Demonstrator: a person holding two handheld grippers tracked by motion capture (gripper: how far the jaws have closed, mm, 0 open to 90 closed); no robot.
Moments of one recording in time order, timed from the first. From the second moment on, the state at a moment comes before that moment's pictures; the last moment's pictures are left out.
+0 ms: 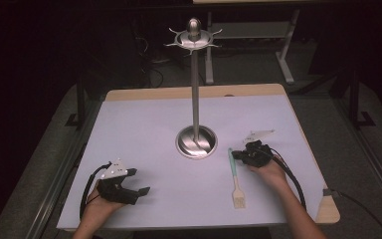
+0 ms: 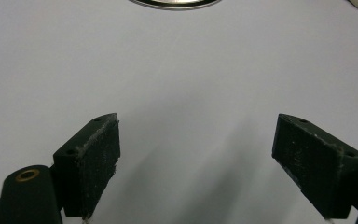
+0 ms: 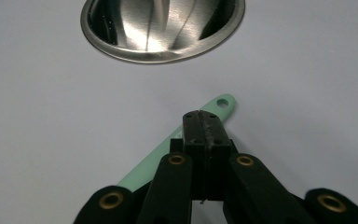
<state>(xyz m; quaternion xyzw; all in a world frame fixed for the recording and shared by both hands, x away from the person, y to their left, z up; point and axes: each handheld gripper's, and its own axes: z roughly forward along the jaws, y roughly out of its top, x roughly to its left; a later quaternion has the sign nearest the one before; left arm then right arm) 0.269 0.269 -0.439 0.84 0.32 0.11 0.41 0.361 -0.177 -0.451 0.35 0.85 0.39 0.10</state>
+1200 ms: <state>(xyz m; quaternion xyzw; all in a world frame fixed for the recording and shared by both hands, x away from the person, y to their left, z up) 0.268 0.264 -0.439 0.85 0.32 0.11 0.41 0.306 -0.171 -0.424 0.30 0.88 0.35 0.06</state>
